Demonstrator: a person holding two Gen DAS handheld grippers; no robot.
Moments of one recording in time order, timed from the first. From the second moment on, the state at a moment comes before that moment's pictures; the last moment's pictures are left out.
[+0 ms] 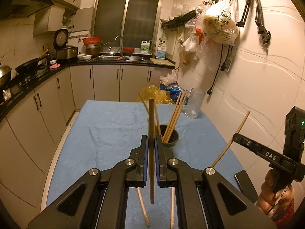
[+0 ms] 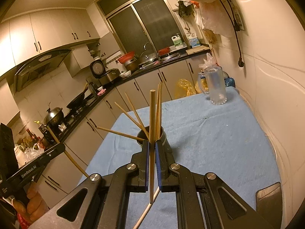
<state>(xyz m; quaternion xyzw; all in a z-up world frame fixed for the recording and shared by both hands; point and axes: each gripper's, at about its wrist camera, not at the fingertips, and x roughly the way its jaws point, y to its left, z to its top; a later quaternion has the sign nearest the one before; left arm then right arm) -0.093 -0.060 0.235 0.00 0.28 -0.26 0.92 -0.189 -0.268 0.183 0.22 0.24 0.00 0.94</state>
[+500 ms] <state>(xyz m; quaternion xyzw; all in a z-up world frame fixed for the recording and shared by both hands) -0.068 -0.105 0.289 0.00 0.24 -0.29 0.93 -0.167 -0.286 0.212 0.22 0.22 0.01 0.95</state>
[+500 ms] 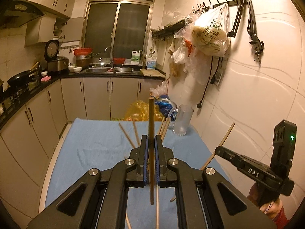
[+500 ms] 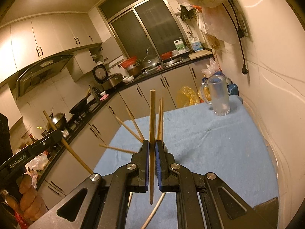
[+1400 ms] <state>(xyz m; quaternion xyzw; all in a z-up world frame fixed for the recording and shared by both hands) 0.036 -0.157 0.250 -0.04 0.25 -0.26 0.93 -0.053 -0.308 0.220 0.23 0.22 -0.02 0.95</state>
